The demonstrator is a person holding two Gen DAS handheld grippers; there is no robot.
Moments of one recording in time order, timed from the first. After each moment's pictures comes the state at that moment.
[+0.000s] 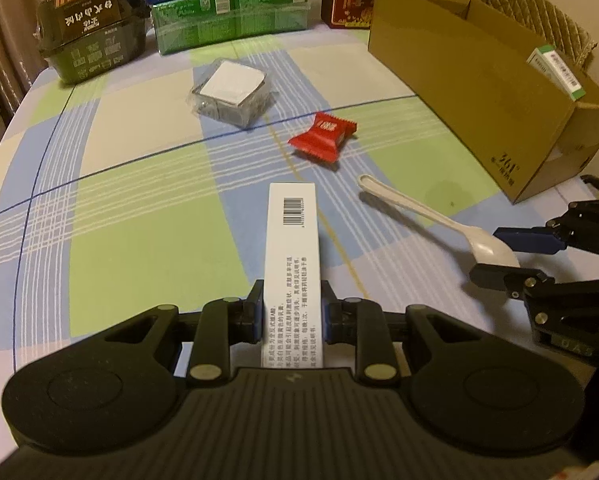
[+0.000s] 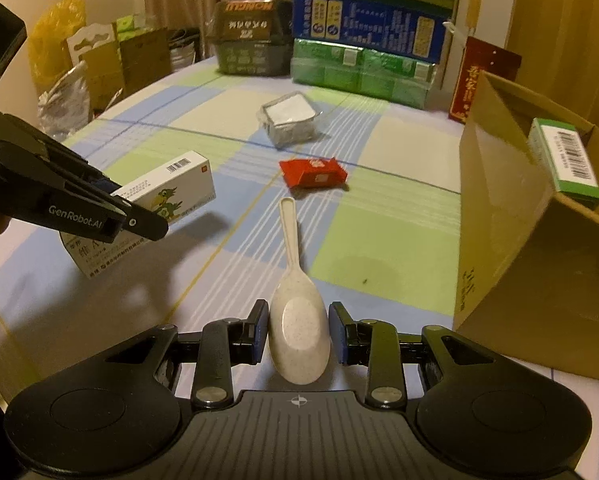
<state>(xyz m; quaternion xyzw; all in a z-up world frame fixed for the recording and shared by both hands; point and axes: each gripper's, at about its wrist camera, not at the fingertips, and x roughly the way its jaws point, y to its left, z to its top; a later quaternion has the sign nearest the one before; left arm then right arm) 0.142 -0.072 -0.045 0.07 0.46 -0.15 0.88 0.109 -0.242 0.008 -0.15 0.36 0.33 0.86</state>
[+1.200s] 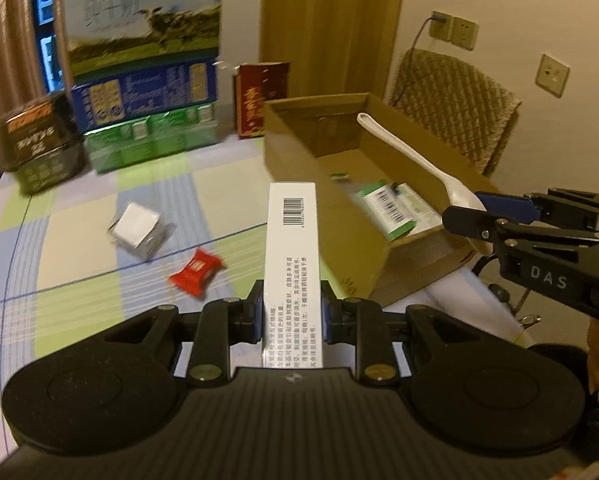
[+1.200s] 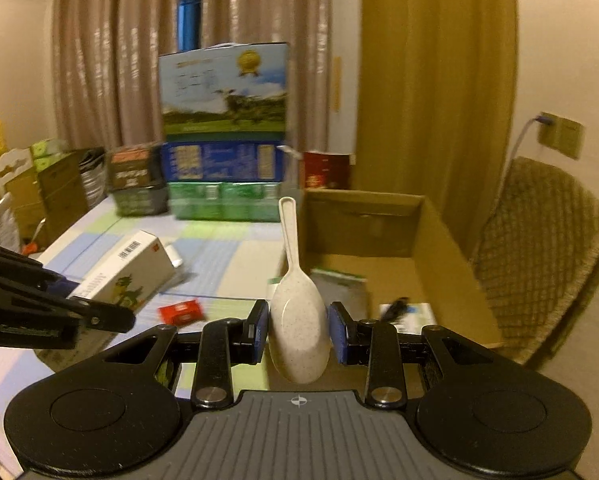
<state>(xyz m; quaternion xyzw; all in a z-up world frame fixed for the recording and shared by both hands) 0.109 -0.185 0.074 0.06 0.37 -0.21 0.90 0.116 -0.361 0.145 -0.06 0.25 0.21 0.94</state>
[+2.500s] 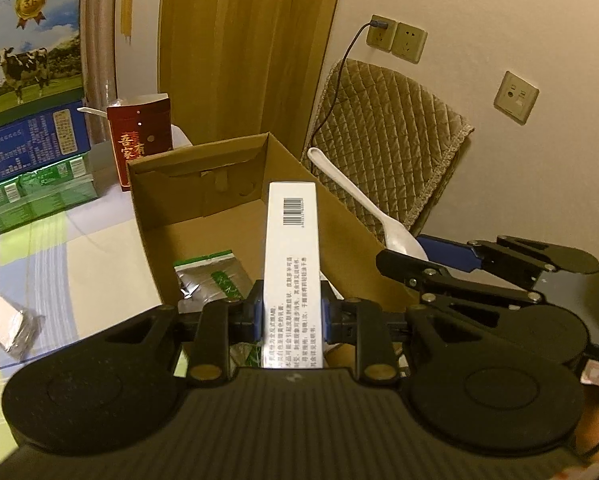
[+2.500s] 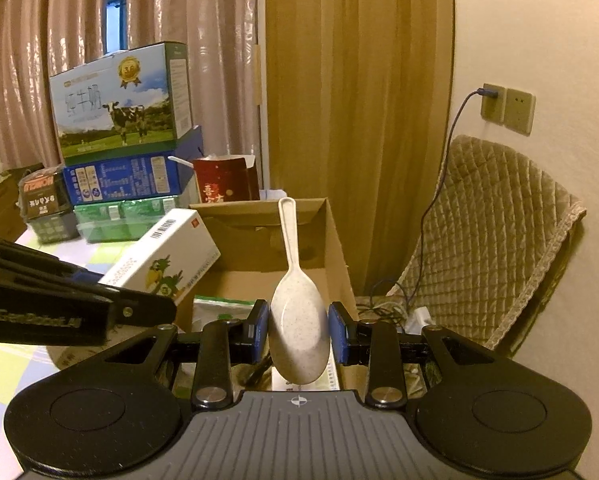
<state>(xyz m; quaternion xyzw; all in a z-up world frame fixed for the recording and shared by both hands) 0.205 -0.339 0.088 0.03 0.37 -0.29 0.88 0.222 -0.444 0.154 -0.03 0.28 0.15 0.95</state>
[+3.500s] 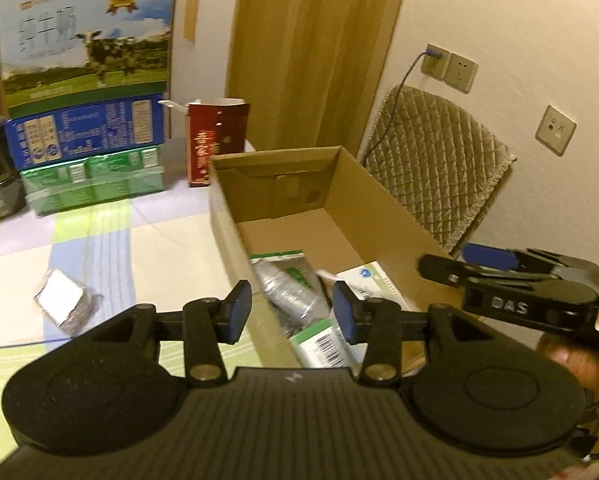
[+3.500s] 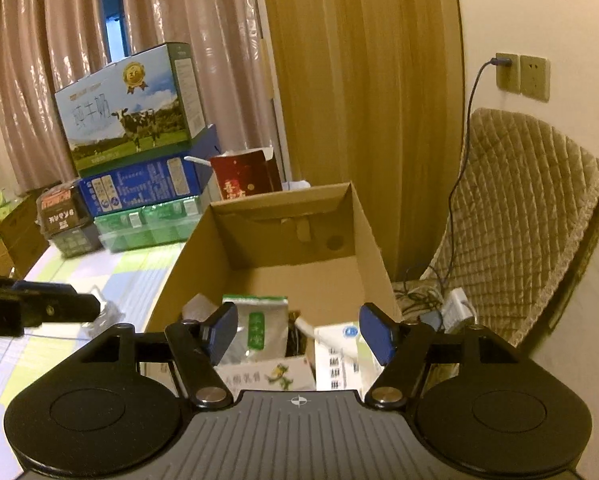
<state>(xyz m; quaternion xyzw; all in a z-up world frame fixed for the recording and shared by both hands) 0.194 -0.264 0.088 0.00 0.35 -0.23 0.91 0.230 -0.442 0.145 0.02 0.30 0.18 0.94</state>
